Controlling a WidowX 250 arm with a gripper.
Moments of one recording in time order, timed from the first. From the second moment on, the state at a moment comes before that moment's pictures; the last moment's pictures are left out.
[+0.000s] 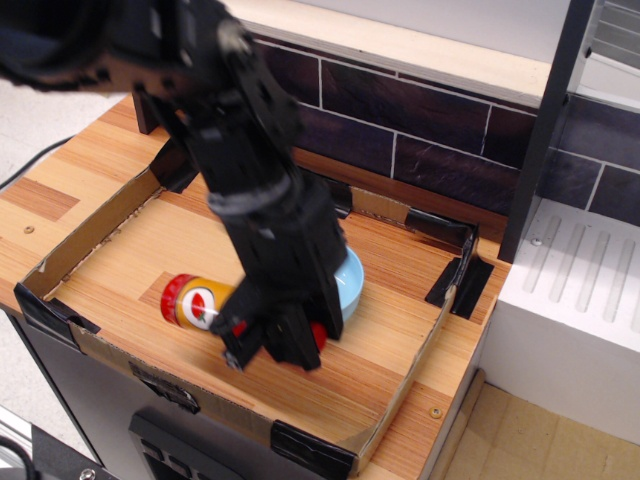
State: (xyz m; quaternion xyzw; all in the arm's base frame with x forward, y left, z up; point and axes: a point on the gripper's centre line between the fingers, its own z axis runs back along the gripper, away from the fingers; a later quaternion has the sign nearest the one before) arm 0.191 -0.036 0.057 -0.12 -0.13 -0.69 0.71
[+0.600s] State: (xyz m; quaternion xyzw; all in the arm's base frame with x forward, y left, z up) arm 0.191 -0.019 0.091 -0.29 -0.31 -0.62 0.66
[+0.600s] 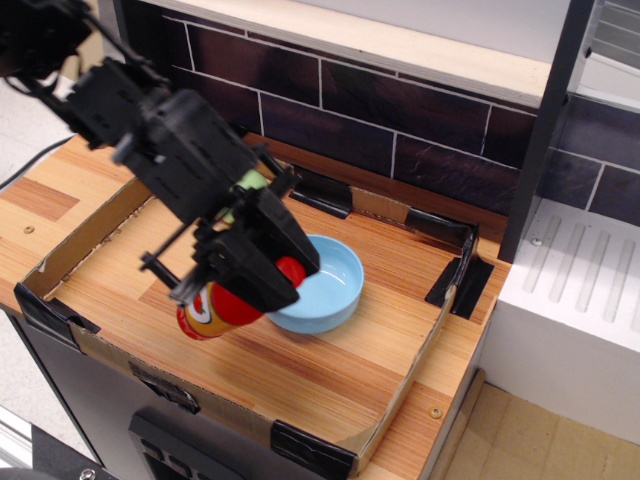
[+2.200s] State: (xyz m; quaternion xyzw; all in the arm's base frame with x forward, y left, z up) arm 0.180 -0.025 0.080 -0.46 -0.43 -0.55 0.55
